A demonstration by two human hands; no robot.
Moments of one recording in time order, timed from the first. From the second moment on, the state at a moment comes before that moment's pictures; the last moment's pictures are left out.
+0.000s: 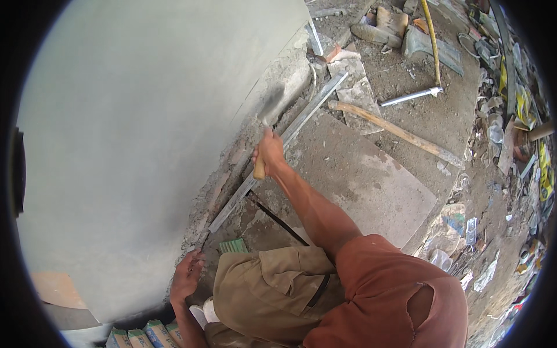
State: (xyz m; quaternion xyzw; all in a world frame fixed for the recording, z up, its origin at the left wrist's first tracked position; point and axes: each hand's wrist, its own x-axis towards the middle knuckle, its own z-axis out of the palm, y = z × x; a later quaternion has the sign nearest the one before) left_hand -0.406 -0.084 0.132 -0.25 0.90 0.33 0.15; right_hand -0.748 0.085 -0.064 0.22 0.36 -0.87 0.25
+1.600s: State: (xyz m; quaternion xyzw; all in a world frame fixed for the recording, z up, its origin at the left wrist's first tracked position) left_hand -0.382 -0.088 0.129 -0.30 0.88 0.31 0.17; right_hand -0.861 0.135 -0.028 0.13 0.40 -0.90 0.11
